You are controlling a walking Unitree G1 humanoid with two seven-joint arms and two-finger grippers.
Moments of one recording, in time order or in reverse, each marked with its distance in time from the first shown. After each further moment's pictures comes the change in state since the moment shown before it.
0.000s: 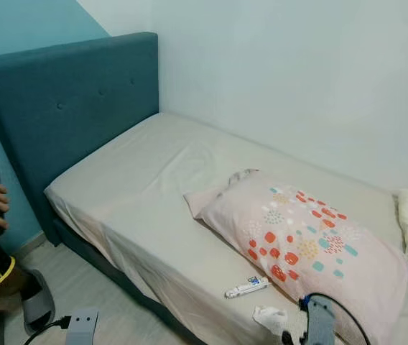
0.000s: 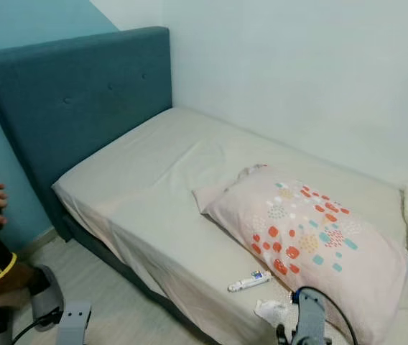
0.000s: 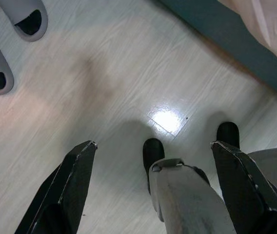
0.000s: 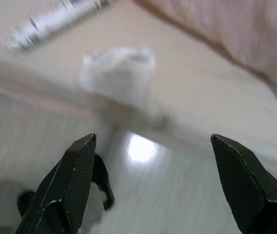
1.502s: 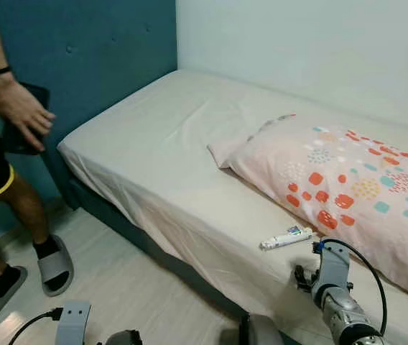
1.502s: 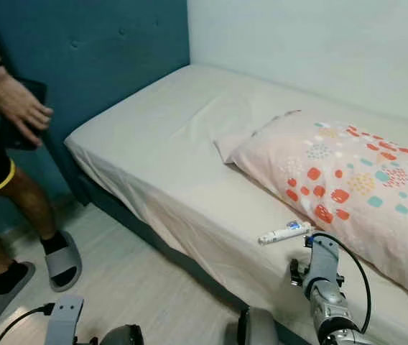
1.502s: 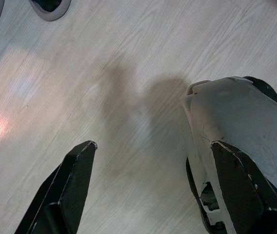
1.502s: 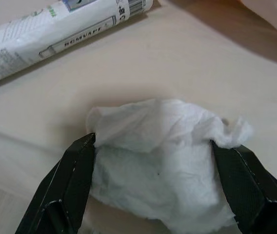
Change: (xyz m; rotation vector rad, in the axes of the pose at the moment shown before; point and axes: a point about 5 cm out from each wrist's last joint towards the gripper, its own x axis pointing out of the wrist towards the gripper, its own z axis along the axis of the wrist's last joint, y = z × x) left arm -0.002 0.017 0.009 0.068 -0.058 0.009; right arm -0.003 -0.008 0.093 -0.036 -0.318 -0.060
